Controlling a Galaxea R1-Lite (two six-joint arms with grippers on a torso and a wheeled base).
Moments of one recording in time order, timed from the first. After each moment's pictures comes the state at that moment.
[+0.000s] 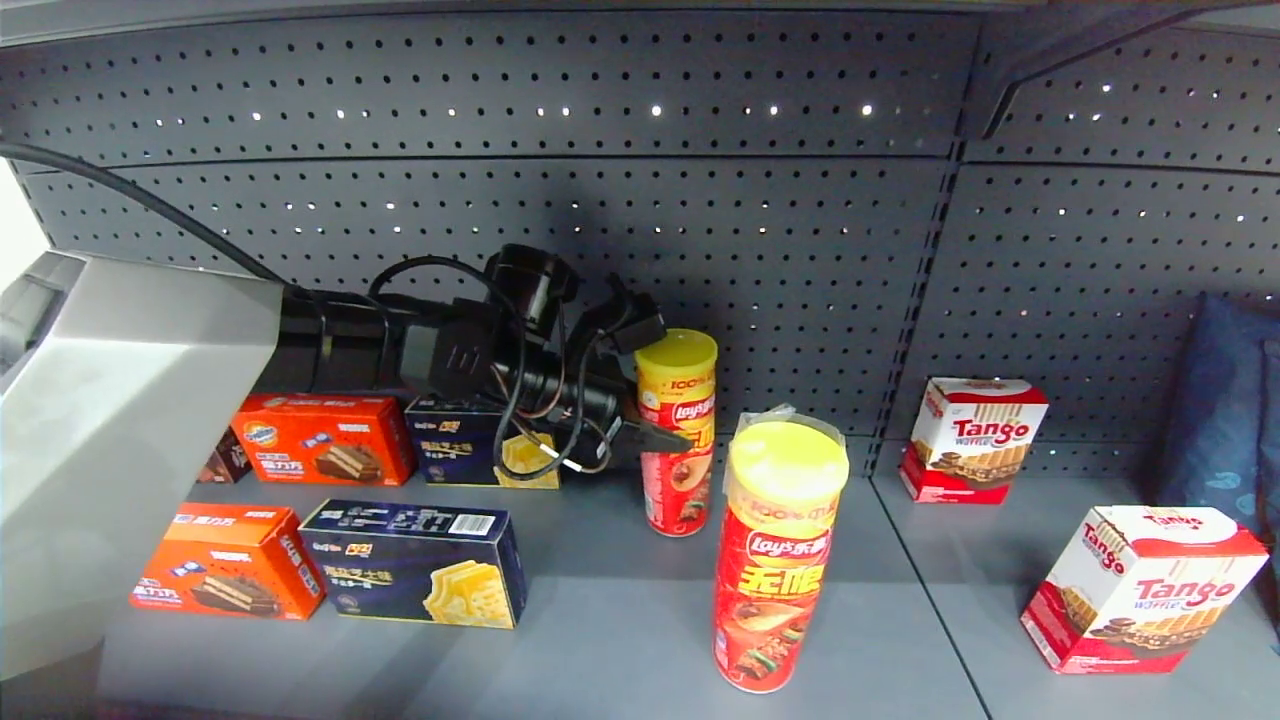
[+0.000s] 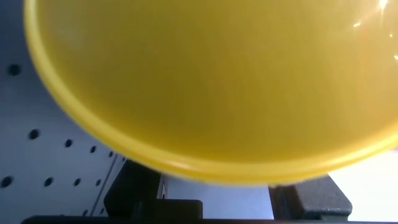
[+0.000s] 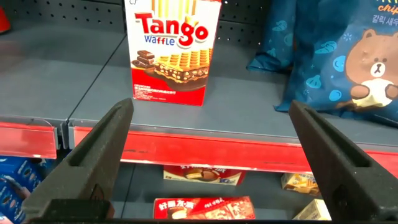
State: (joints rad) left arm -0.40 2.20 -1.71 0.20 -0.71 0.56; right arm 0.31 0.00 -0.07 0.08 -0.36 -0.13
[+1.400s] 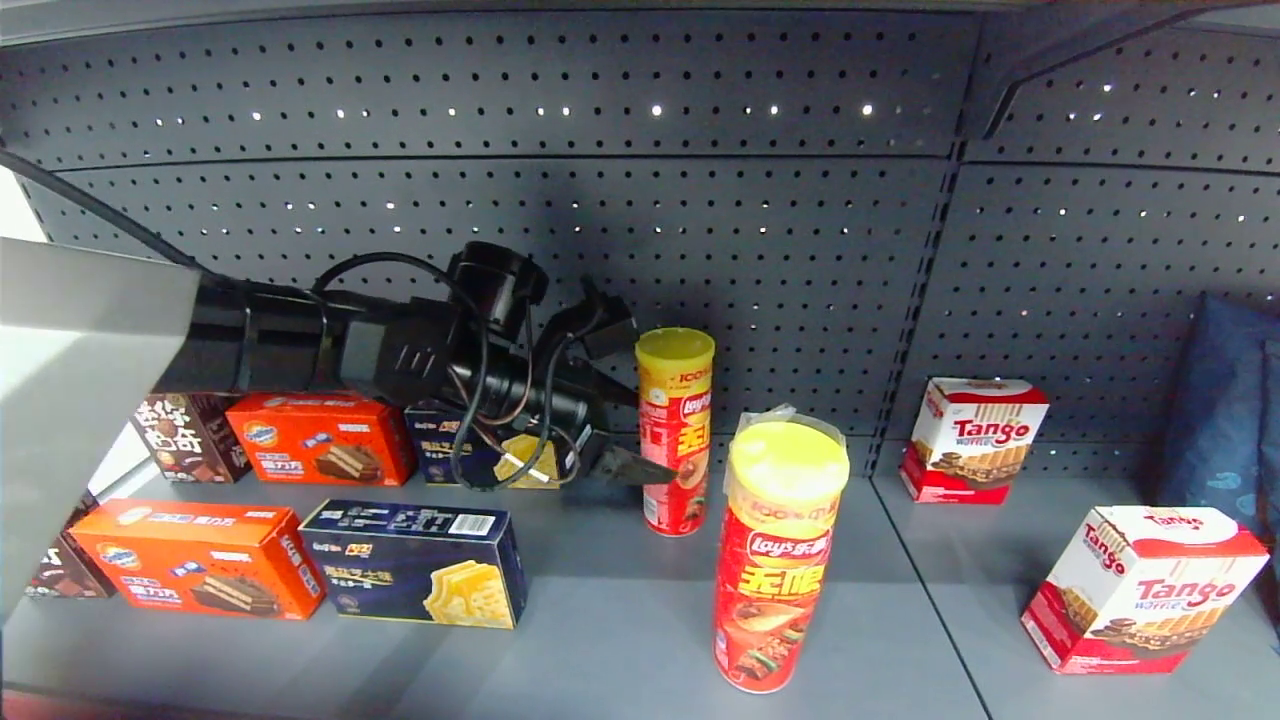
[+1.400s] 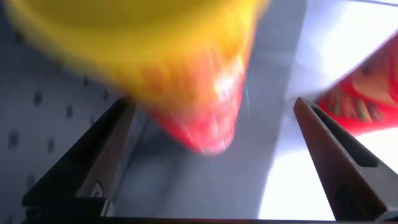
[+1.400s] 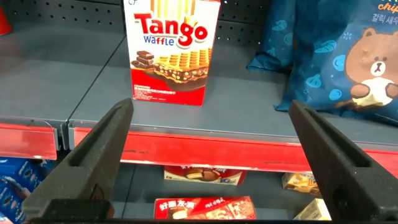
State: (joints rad) left arm -0.38 2.09 -1.56 0.19 -0.69 0.58; right arm 0.31 0.00 -0.07 0.08 -0.36 -0.12
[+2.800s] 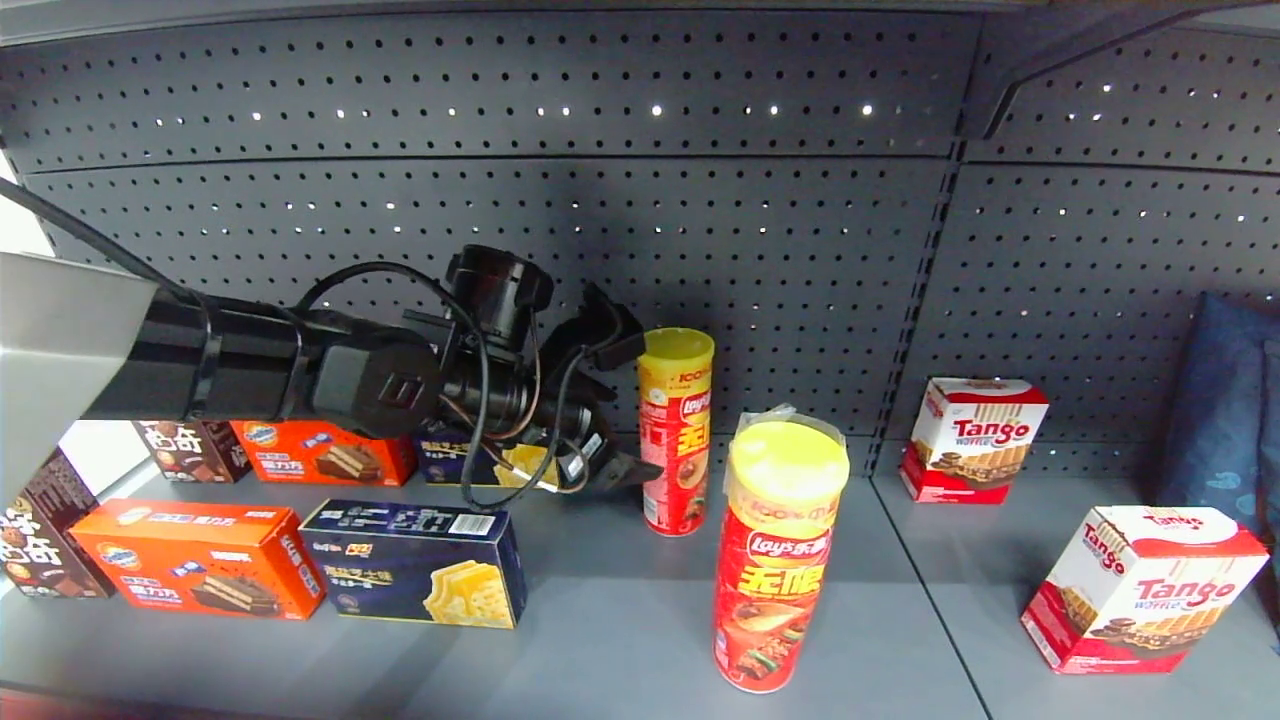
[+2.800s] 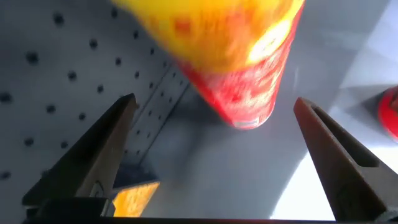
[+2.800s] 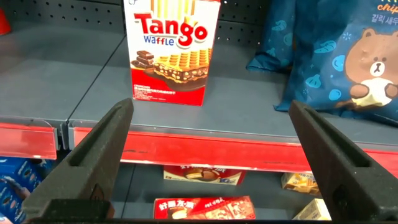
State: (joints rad) left arm -0.43 2.02 -1.43 0.06 -0.34 0.51; right arm 0.31 0.00 -0.07 0.08 -0.36 -0.12
